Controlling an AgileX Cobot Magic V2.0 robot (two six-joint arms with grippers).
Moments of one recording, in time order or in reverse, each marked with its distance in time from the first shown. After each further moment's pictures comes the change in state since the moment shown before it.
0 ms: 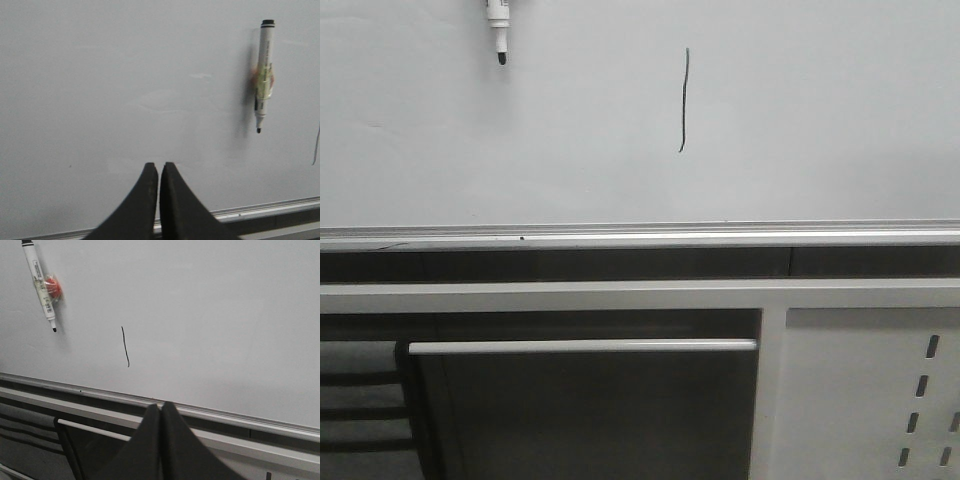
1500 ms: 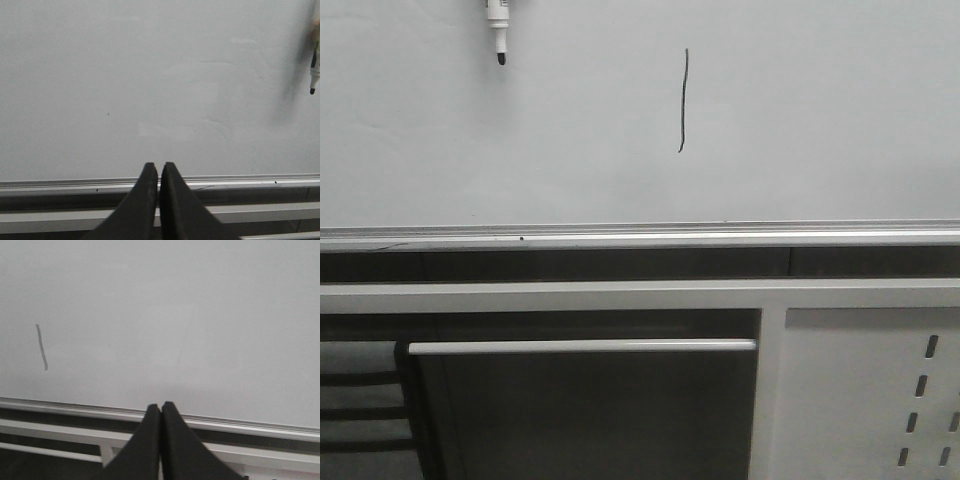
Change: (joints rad) left arm 0.120 -0.018 0.053 0.012 0.070 -0.050; right arm -0.044 0.000 0.102 -0.410 -0.167 0.293
